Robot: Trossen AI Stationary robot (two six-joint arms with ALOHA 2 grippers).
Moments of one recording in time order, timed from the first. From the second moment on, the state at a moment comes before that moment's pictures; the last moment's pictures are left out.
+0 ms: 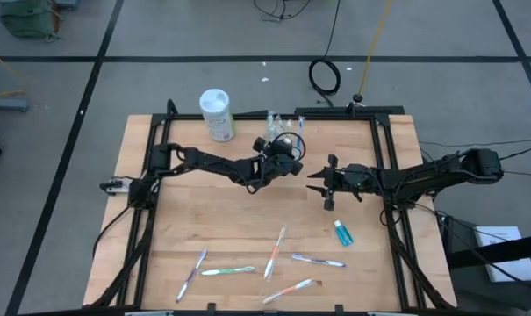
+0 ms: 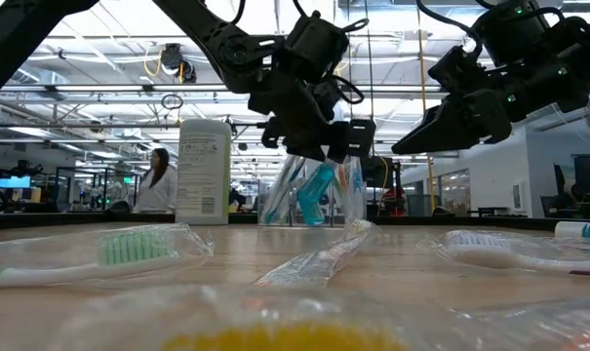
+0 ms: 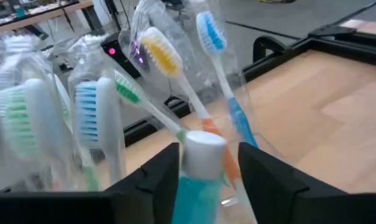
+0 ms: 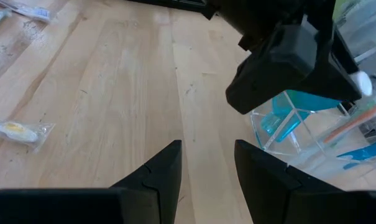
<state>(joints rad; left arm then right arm) 0.09 2.13 1.39 0.25 -0.88 -0.25 -0.05 1.11 0.27 0.48 0.13 -0.14</state>
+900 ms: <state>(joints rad) 0.11 2.04 1.39 0.27 -0.60 -0.08 -0.05 1.11 0.27 0.48 0.13 -0.14</state>
